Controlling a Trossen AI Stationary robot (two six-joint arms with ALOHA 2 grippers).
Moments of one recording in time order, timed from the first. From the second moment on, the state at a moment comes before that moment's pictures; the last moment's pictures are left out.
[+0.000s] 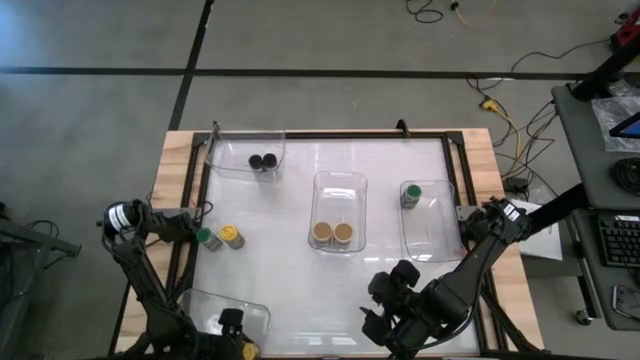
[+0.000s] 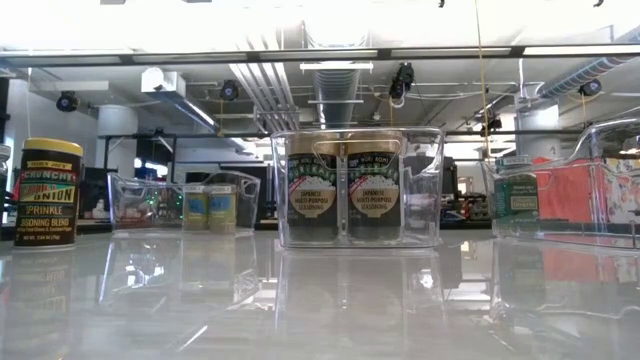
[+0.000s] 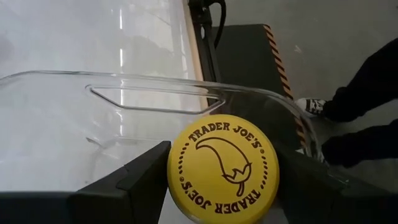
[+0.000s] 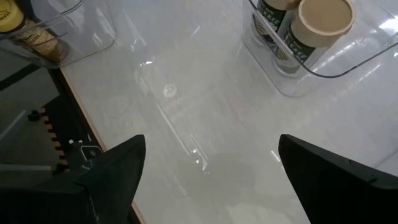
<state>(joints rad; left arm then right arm) -1.14 1.77 1.23 -0.51 -0.50 -0.90 0.75 1.91 1.90 -1.27 0.53 1.31</state>
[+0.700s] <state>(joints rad) -1.14 1.77 1.23 -0.51 -0.46 -0.96 0.75 1.91 1.90 -1.26 0.53 1.31</state>
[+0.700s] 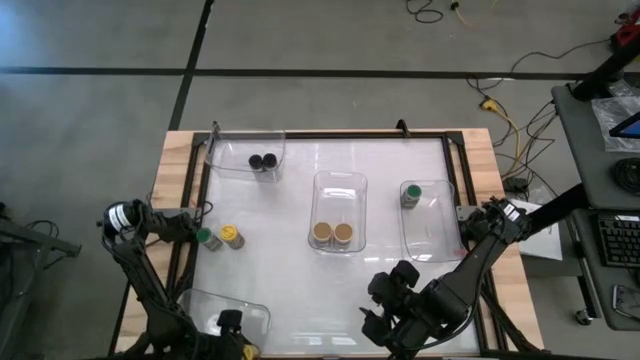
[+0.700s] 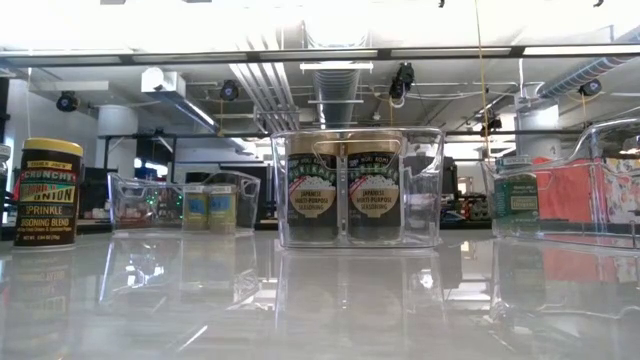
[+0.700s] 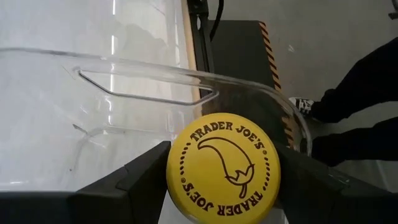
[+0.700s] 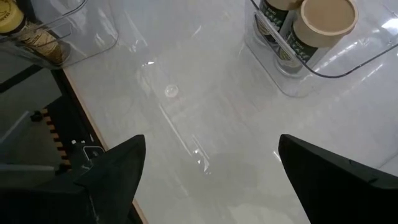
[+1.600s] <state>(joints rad) -1.14 1.77 1.23 -0.52 -0.43 -0.99 0.75 1.91 1.90 -1.25 0.53 1.31</state>
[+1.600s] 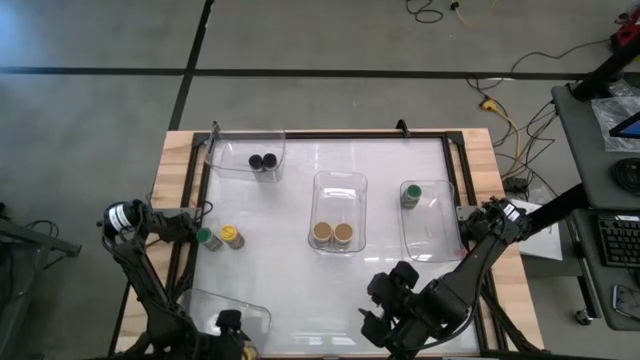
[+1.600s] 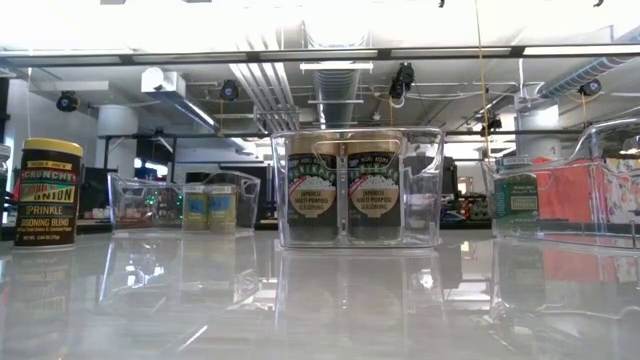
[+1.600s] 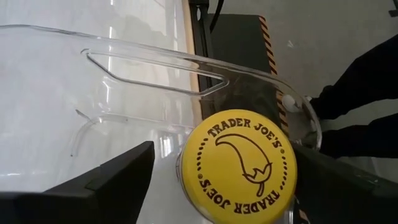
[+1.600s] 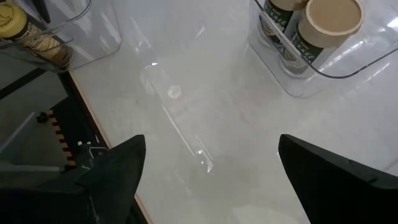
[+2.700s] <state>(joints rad) -1.14 1.73 1.39 -0.76 -0.39 -0.94 0.75 1.91 1.89 -1.24 0.53 1.30</state>
